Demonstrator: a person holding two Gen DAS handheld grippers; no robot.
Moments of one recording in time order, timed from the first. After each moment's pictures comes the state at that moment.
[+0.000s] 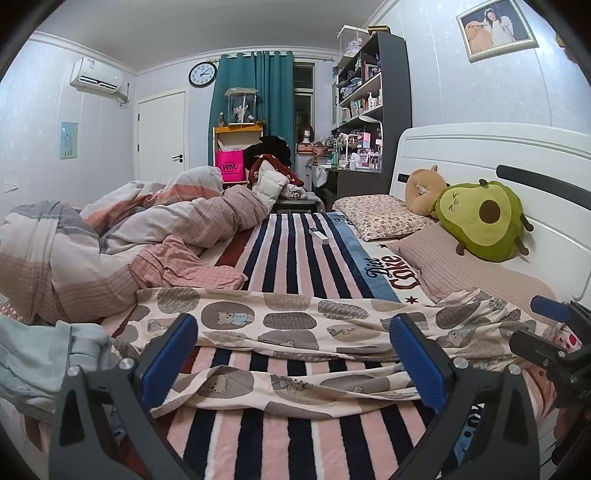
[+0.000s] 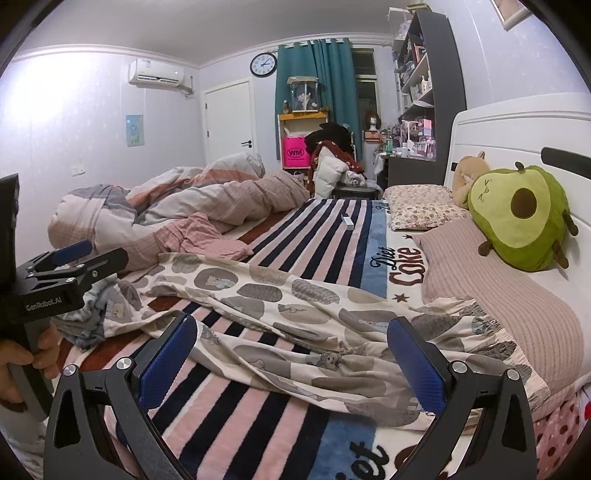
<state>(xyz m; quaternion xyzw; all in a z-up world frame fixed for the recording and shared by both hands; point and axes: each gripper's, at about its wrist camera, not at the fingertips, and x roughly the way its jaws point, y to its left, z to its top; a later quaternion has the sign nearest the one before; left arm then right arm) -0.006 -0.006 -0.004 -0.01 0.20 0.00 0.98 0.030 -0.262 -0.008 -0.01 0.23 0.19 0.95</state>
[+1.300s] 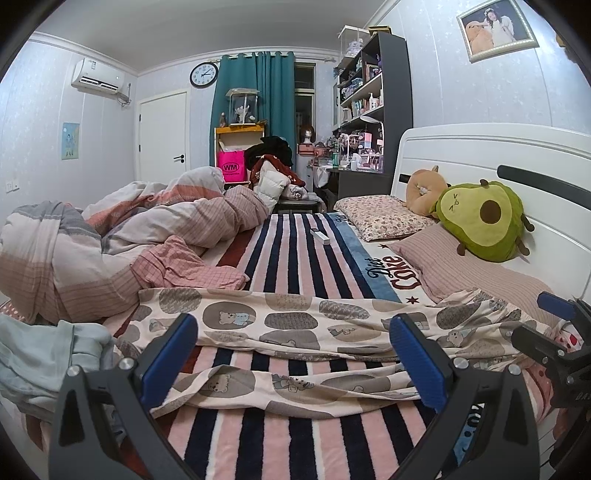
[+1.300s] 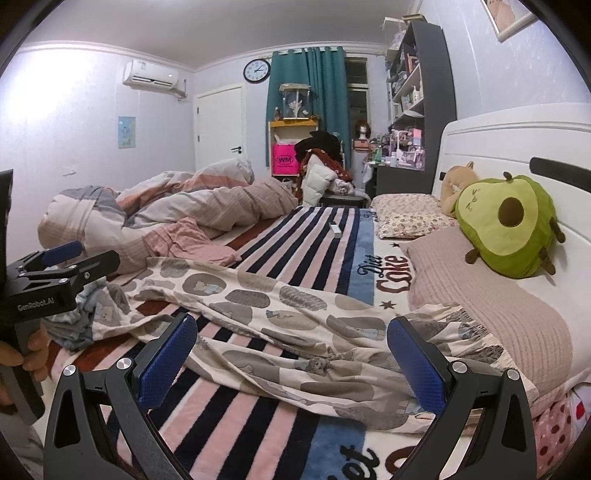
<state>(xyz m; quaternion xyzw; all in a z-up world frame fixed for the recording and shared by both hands) -0.011 -0.004 -0.002 -0.01 0.19 0.00 0.98 0.023 -0.260 -0.005 -0.02 0.21 0.16 0.96</state>
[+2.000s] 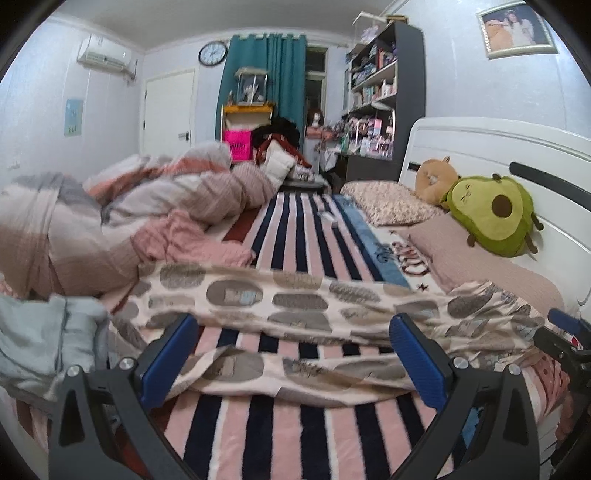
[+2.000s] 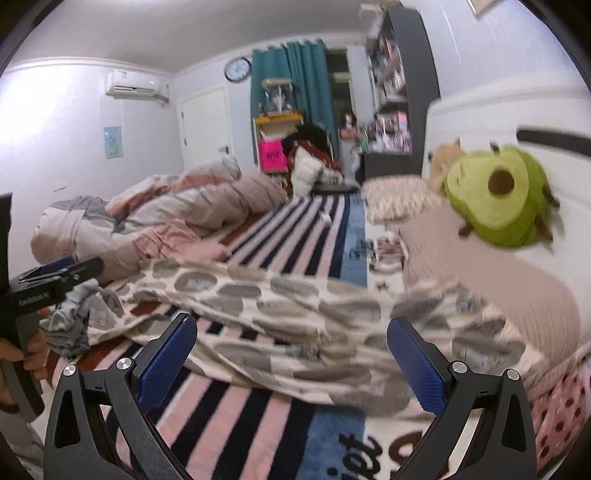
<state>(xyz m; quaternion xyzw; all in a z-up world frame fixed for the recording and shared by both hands) 0.007 0.030 -0.034 -0.03 0.24 0.01 0.97 0.036 -0.285 -0.037 0.02 0.24 0.15 0.96</state>
